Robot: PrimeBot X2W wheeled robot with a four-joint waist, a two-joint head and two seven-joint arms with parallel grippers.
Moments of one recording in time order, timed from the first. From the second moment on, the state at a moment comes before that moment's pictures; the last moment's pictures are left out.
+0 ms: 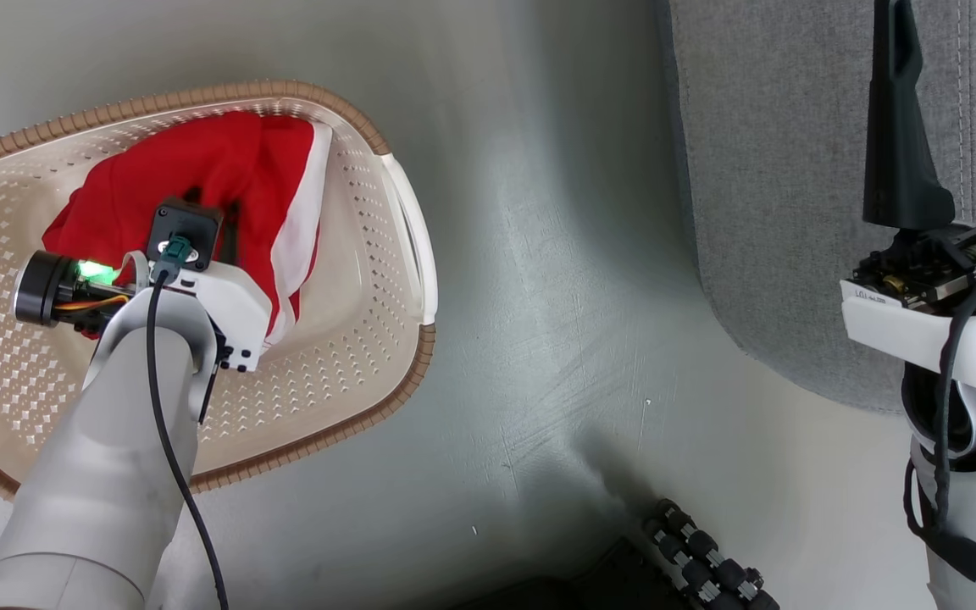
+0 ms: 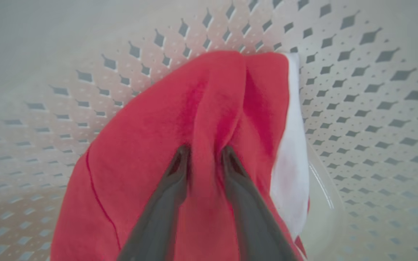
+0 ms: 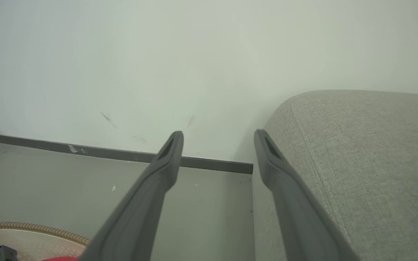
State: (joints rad) left arm -0.90 0.09 -0.34 1.02 -0.10 0.09 -0.20; right arm -0.46 -0.04 0.01 -0.35 0.12 0.12 -0.26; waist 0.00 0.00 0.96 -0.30
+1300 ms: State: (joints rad) left arm -0.81 0.07 -0.35 0.78 -0.10 0.06 -0.25; right arm -0.50 -0.04 -0.04 -0.25 0.12 0.12 -0.26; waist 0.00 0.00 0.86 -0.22
